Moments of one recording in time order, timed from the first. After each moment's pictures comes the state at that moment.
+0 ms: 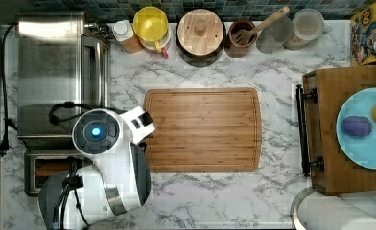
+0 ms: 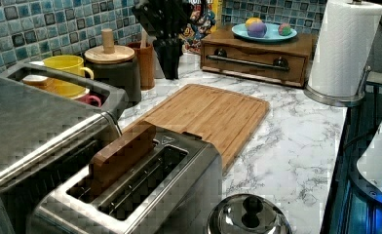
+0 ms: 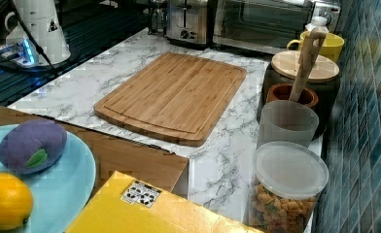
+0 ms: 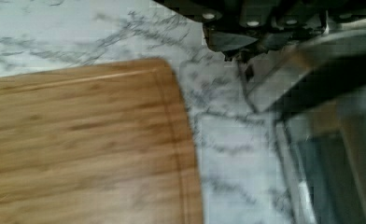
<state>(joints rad) 0.13 -0.11 0.26 -2.19 0.23 0.41 -0.32</state>
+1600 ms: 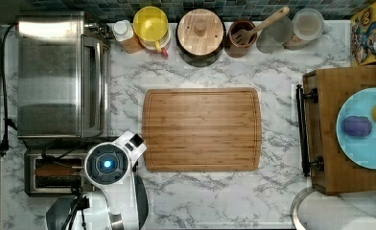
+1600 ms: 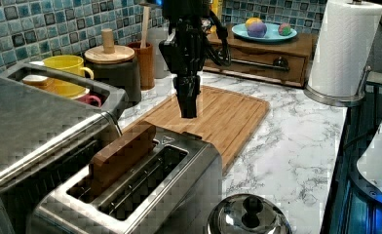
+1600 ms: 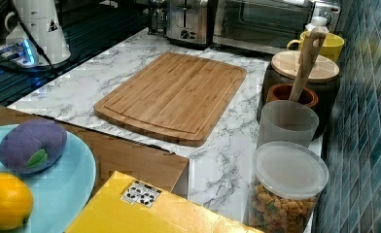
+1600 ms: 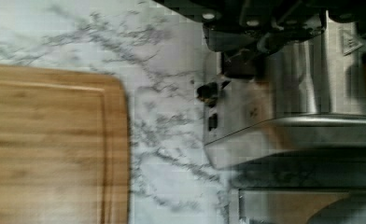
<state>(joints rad) 0.19 -0.18 0.28 -2.40 0.42 0.57 -0.57</state>
